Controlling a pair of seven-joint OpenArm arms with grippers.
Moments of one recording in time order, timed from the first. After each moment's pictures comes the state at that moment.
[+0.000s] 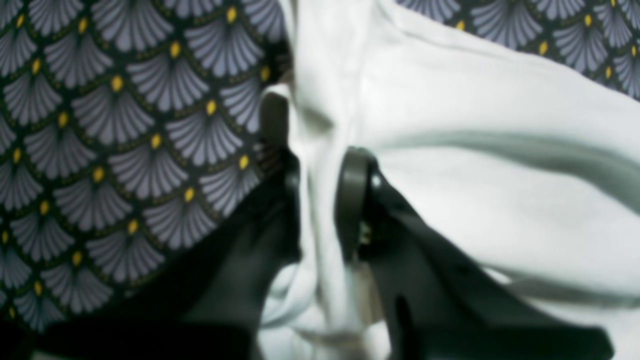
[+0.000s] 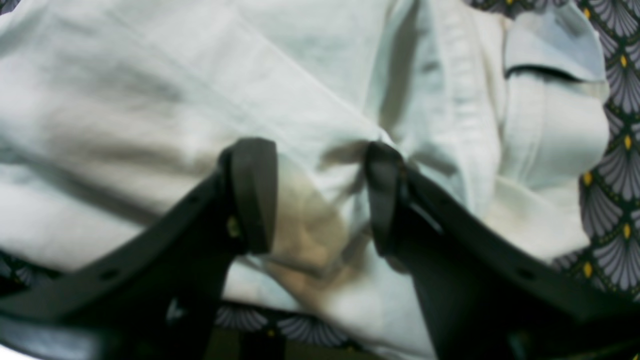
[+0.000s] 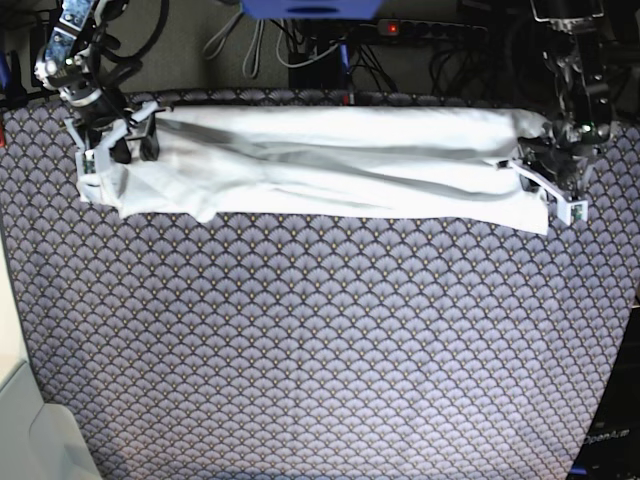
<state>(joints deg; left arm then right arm) 13.0 -16.8 -18.6 89.1 -21.7 -7.9 45.4 -21.7 -0.1 33.3 97.3 10.7 39.9 -33.4</state>
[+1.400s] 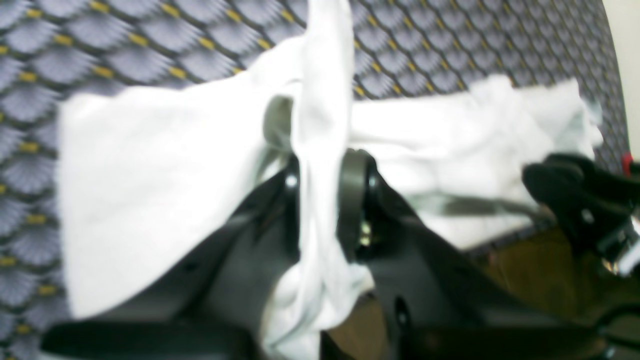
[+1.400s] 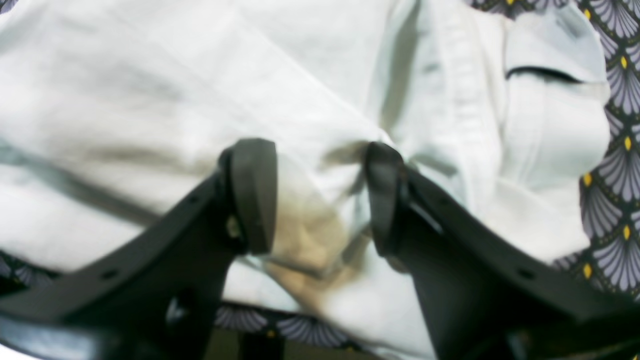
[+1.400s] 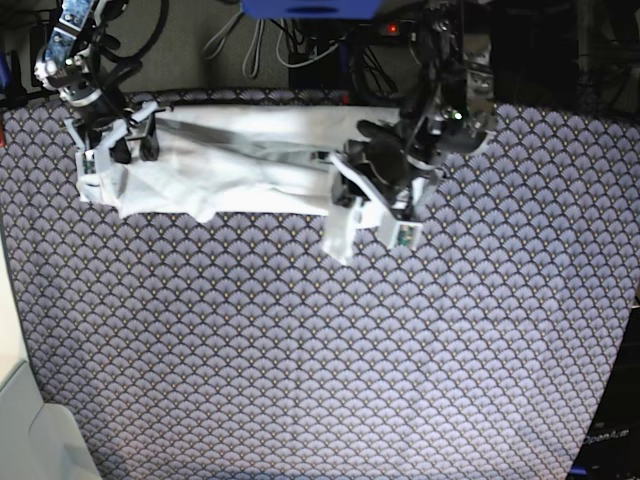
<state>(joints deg) 12.7 5.0 5.5 112.4 -19.1 -7.1 60.9 -21.7 0.0 33.2 97.3 10.7 39.9 -33.4</state>
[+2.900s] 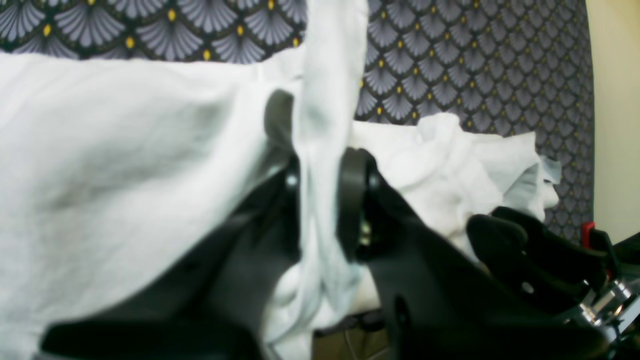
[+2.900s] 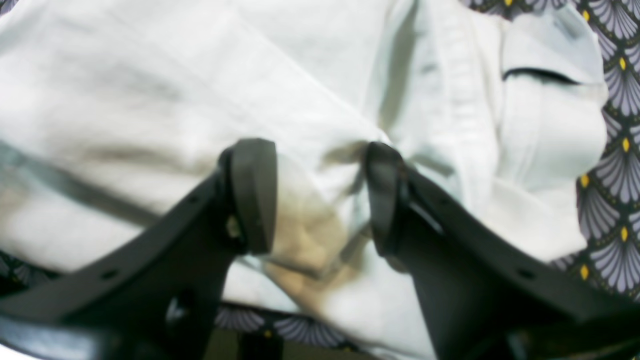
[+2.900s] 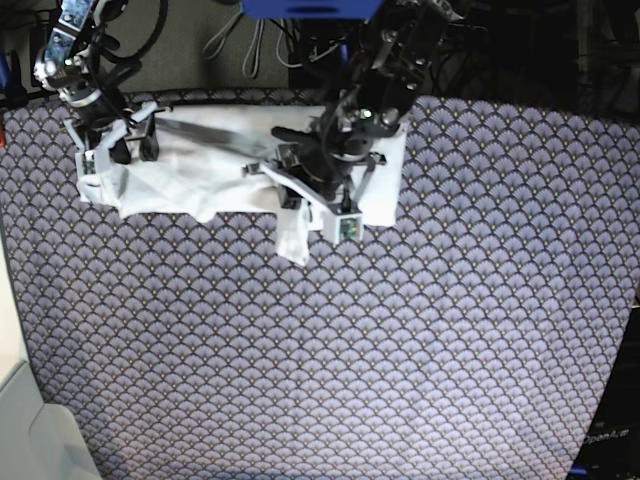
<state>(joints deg) 9.4 2.1 28.7 105.5 -20.4 24.0 44.0 -21.7 0.2 33.2 97.3 10.7 39.9 -33.4</state>
